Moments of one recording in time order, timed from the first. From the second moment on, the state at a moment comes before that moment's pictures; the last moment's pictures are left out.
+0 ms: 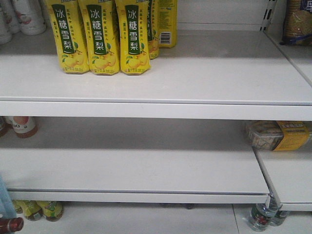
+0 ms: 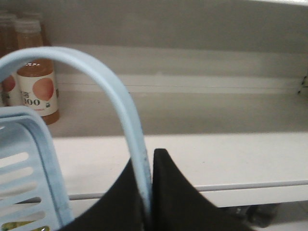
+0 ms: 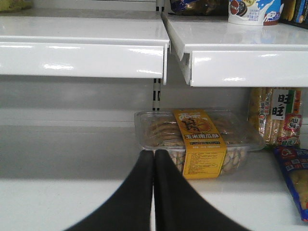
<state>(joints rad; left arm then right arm) -0.13 0.07 0.04 -0.25 0.16 0.07 -0.11 0.28 -0.15 0.56 0.11 -0.60</state>
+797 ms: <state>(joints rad) -0.03 -0.01 0.04 -0.14 0.25 0.07 -0.11 0.28 -0.15 0.56 0.11 -0.60</state>
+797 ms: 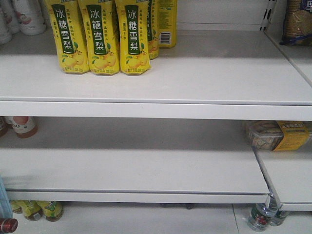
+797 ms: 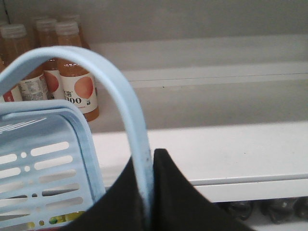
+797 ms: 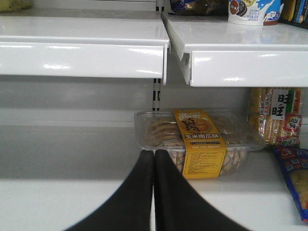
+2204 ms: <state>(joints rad) -0.03 -0.01 0.04 0.00 0.25 -0.08 -0.11 0.28 -0.15 0.56 0.11 -0.60</state>
